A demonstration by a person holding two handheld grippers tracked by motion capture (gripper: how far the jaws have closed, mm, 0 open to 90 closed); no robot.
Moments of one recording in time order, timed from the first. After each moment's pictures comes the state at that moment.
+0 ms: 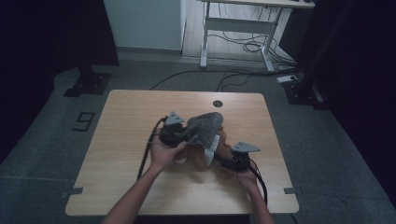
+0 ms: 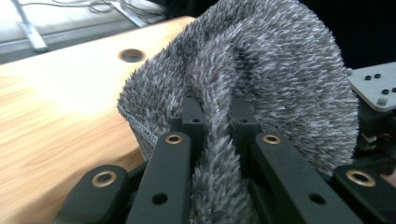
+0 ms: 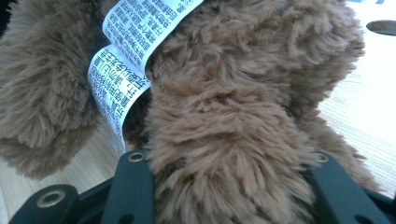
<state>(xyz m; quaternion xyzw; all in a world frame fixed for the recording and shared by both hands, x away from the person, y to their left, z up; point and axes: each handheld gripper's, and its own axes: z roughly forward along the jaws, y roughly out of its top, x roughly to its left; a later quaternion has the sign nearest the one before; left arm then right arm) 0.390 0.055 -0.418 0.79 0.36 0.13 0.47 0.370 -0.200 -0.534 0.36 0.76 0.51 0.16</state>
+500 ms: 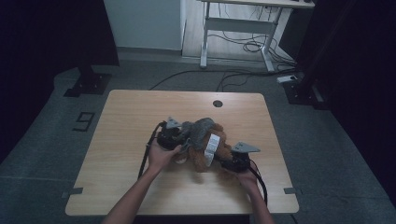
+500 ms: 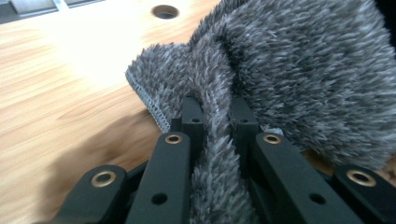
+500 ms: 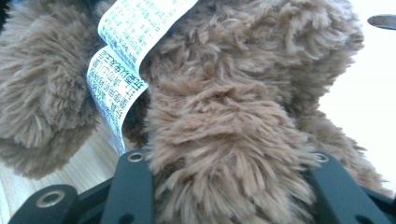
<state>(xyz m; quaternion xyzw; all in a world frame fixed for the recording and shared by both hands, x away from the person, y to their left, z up) 0.398 0.099 -0.452 0.79 0.41 0.16 0.43 0.368 -0.200 -0.535 0.36 0.77 0.51 0.15</state>
